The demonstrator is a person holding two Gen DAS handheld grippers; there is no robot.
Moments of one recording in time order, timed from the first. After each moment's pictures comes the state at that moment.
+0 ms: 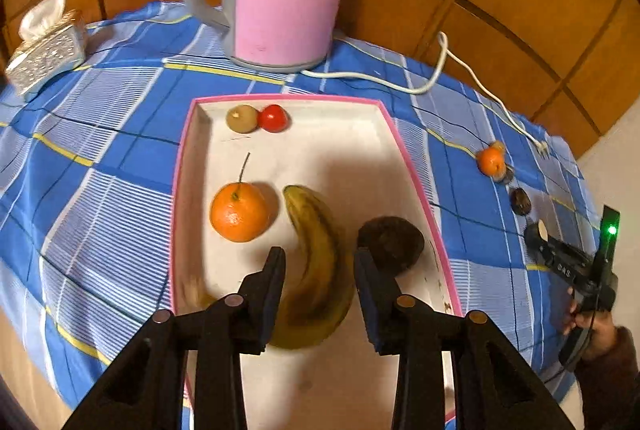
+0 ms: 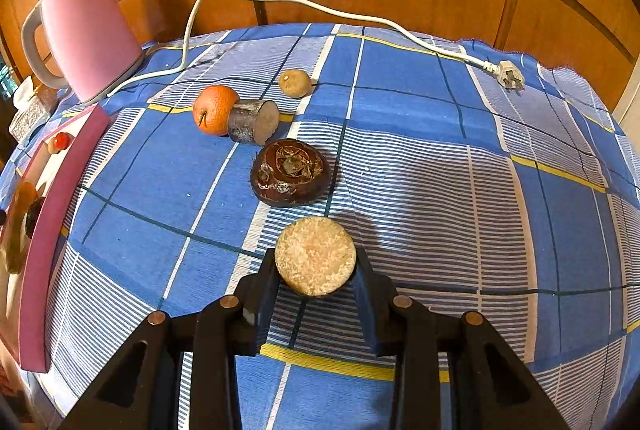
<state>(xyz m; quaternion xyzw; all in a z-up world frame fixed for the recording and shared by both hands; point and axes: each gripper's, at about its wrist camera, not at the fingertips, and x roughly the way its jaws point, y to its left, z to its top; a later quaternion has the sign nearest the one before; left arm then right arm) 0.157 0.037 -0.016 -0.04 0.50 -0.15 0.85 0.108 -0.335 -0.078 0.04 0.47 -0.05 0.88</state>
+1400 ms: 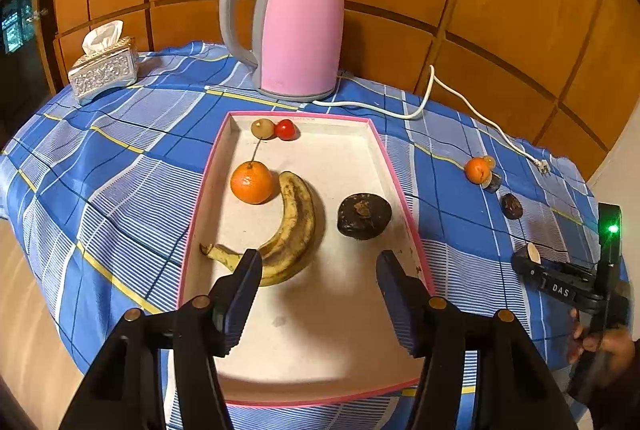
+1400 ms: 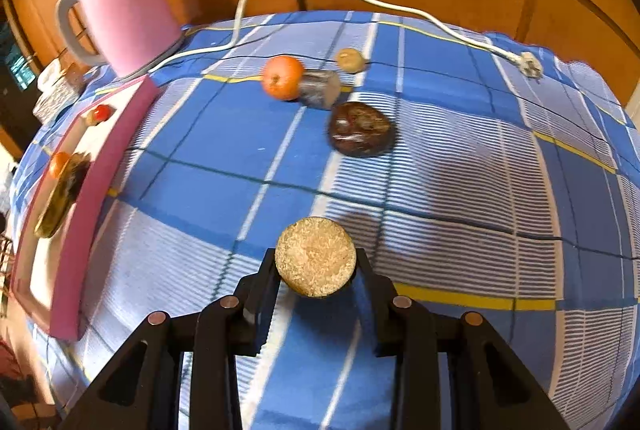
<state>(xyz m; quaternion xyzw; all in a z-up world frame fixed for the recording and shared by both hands) 0.067 0.026 0.002 -0.04 0.41 -0.08 0.91 0.079 -0.291 -0.071 0.05 0.49 0.00 0.87</state>
